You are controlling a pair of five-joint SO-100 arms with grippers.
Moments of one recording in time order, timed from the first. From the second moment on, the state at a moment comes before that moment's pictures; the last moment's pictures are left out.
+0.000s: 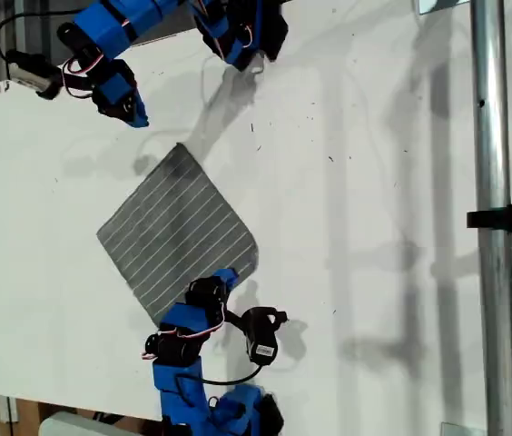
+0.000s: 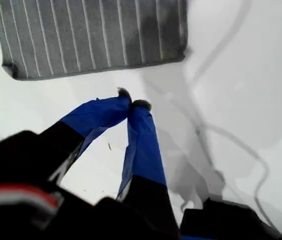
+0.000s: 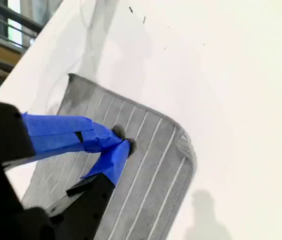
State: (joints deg) arm 0 -5.3 92.6 80.0 70.8 -85.1; arm 1 46.9 109.5 85.0 93.7 45.4
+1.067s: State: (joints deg) arm 0 -6.4 84.8 72.7 74.2 -83.1; arm 1 49.0 73.4 79.1 78.2 19.9
